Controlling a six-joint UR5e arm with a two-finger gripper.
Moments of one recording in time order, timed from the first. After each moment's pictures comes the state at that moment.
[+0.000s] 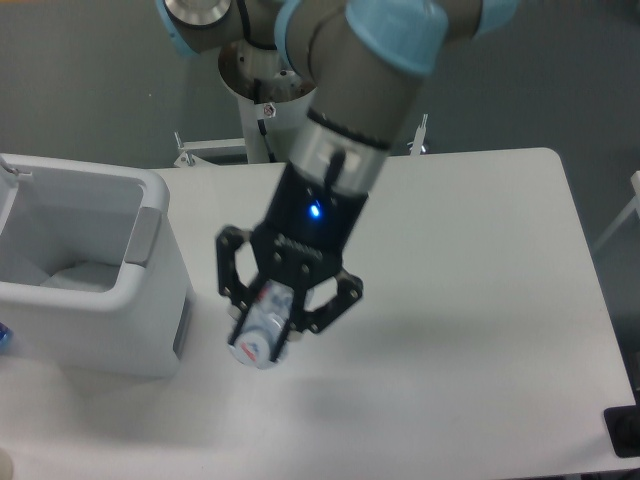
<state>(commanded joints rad) 2.40 -1.83 -1.22 -1.04 0.85 0.48</state>
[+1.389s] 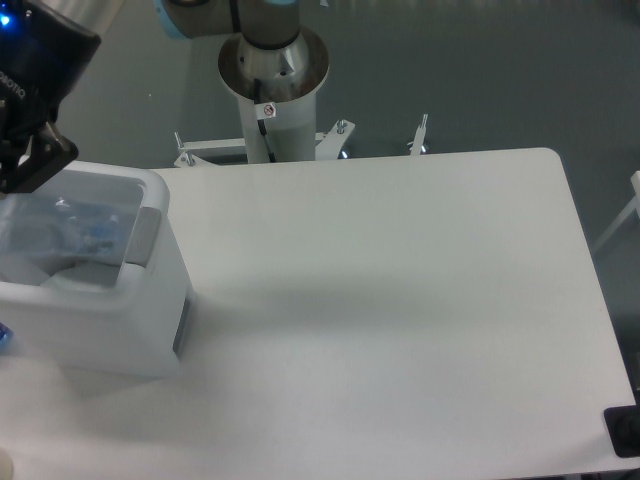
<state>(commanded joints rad) 2.15 -1.72 -1.28 -1.01 0.84 0.45</state>
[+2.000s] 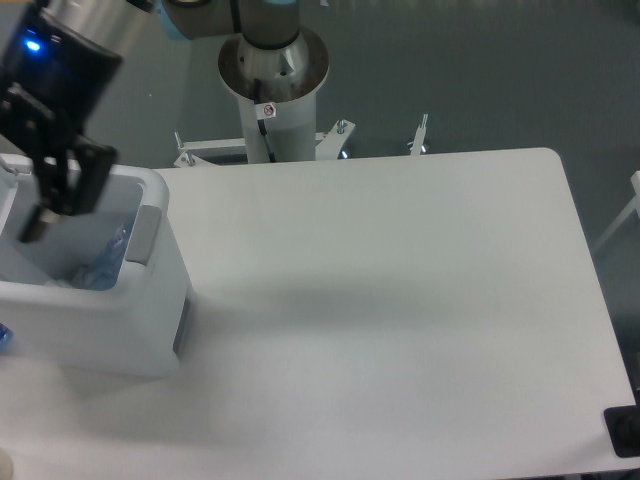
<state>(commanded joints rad) 2.34 -1.72 -1.35 -1.01 0.84 0.46</state>
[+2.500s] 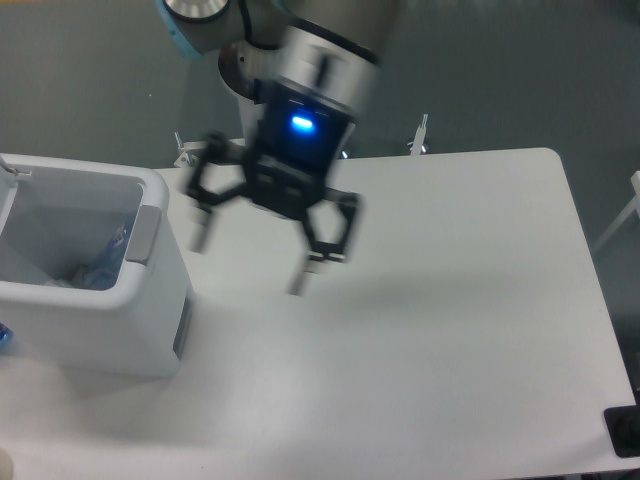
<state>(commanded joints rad) 2.64 -1.82 -1.43 -1.01 0.87 0.61</state>
